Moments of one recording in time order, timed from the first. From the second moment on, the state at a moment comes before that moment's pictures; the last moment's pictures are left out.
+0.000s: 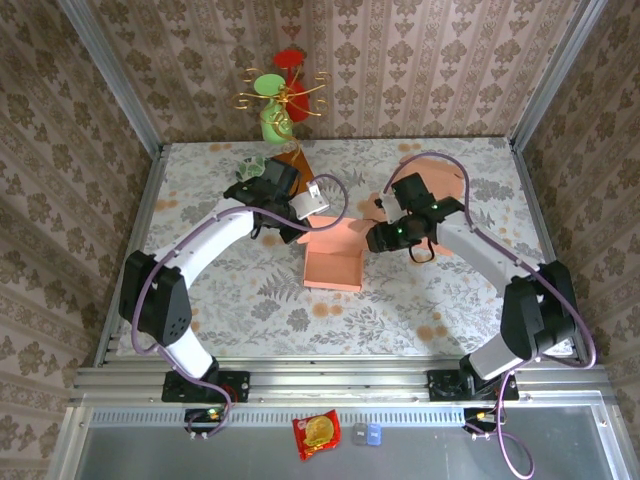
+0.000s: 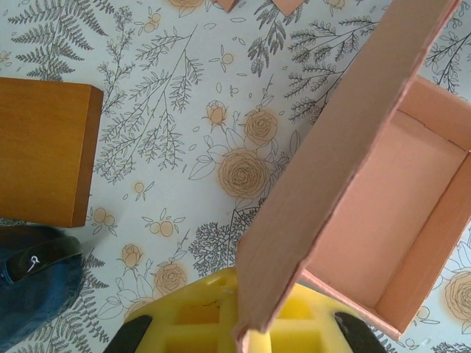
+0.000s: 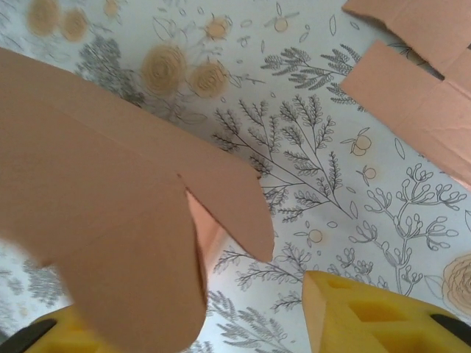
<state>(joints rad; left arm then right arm) -0.59 1.66 1.39 -0.77 0.20 0.53 0.39 1.55 1.17 -0.71 -0.24 0.15</state>
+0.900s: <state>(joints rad) -0.59 1.71 1.39 -0.72 0.20 0.40 0.44 1.65 1.28 -0.70 -0.10 0.15</state>
